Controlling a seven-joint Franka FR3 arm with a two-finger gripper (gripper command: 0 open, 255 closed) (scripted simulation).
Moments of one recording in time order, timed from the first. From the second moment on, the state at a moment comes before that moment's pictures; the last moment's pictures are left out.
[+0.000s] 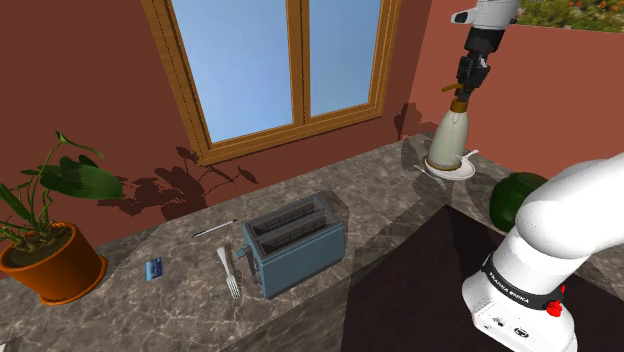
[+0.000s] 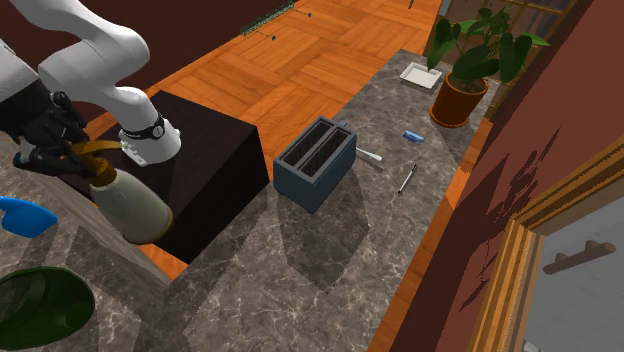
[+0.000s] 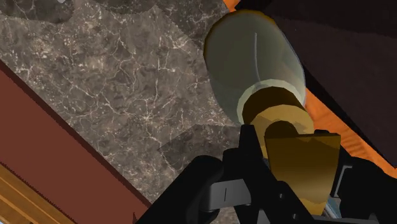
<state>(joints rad) -0.14 -0.53 -0.42 -2.26 -0.16 1.75 -1.21</state>
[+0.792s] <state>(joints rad) -0.28 -0.65 -0.61 -2.27 -0.31 1.68 -1.47</state>
